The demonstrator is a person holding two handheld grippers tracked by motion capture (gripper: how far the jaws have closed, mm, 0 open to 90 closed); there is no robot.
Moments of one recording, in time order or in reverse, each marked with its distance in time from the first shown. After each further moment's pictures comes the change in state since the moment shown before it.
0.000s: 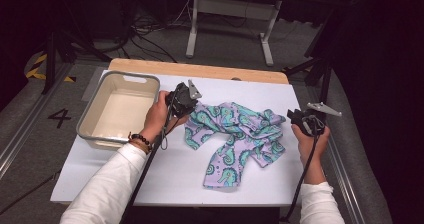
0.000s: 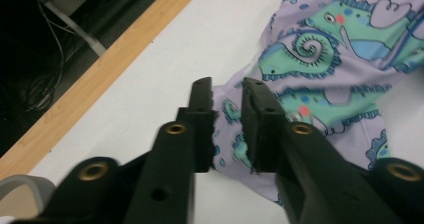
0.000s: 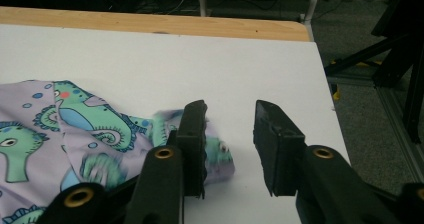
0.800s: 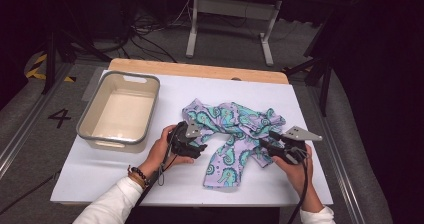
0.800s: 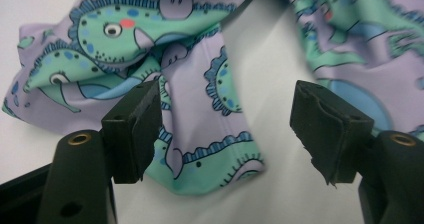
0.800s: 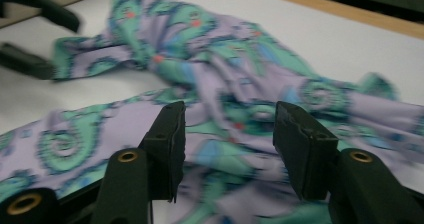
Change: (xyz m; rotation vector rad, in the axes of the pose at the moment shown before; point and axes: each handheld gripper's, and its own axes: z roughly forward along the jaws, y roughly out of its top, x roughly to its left) left arm -0.071 -0.074 0.023 -0.007 -0.262 -0.016; right arm 0.084 -0.050 -0.043 0.025 0.403 -0.289
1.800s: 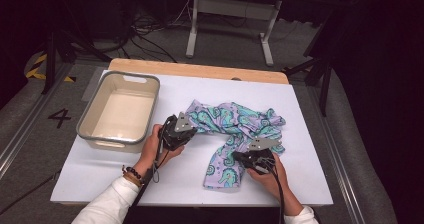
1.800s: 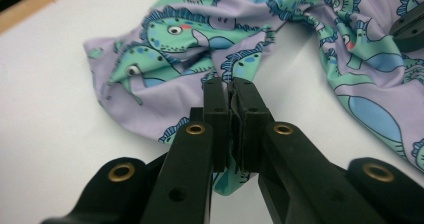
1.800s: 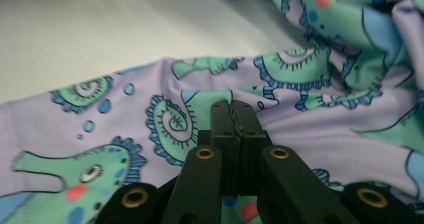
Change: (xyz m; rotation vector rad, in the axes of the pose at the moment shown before) left arm 0.011 0.000 -0.033 -0.105 0.057 -0.058; right arm 0.055 -0.010 0.048 0.174 0.196 -0.119
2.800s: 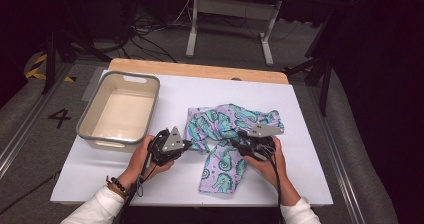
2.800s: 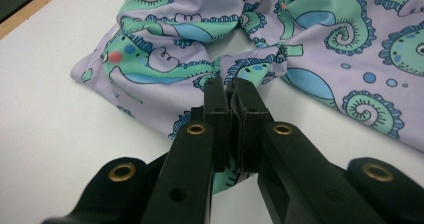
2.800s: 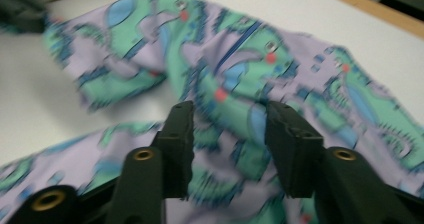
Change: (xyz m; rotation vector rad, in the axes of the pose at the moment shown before) left arm -0.020 -0.024 -0.033 -0.010 -0.078 0.148; right arm -0.010 0.039 -0.005 -0.093 -0.136 -0.026
